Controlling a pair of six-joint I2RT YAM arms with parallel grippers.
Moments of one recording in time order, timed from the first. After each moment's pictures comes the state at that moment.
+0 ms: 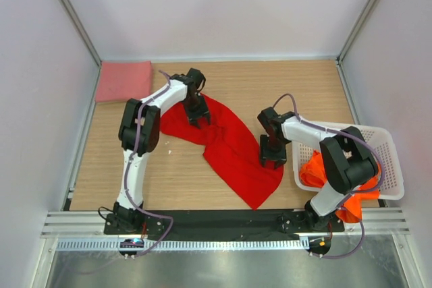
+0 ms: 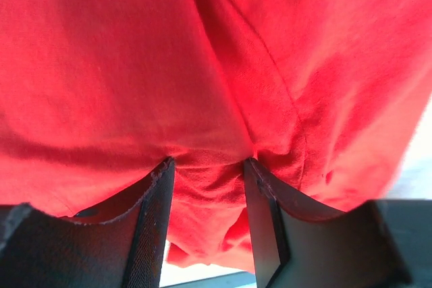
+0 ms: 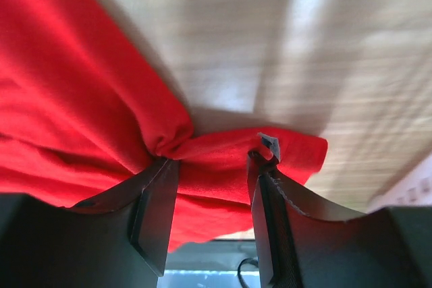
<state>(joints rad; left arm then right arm) -0.42 2.22 1.75 -0.89 0.16 -0.76 0.44 1.65 0.94 -0.81 0.01 0.55</state>
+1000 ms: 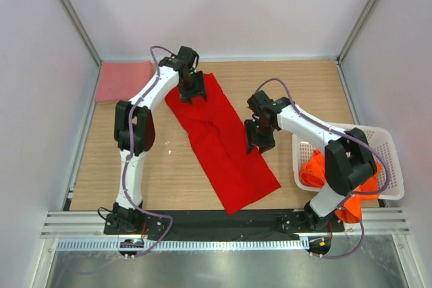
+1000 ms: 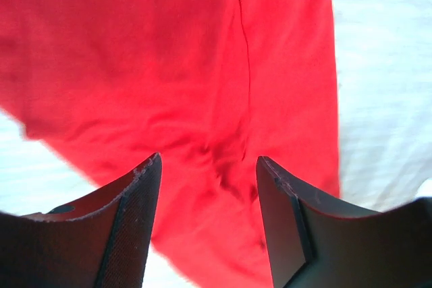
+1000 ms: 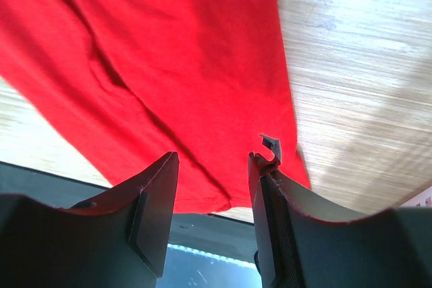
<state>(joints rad) -0.37 2.23 2.06 -0.97 0.11 -0.52 0.54 1.63 1.19 -0.90 -0.12 0.45</state>
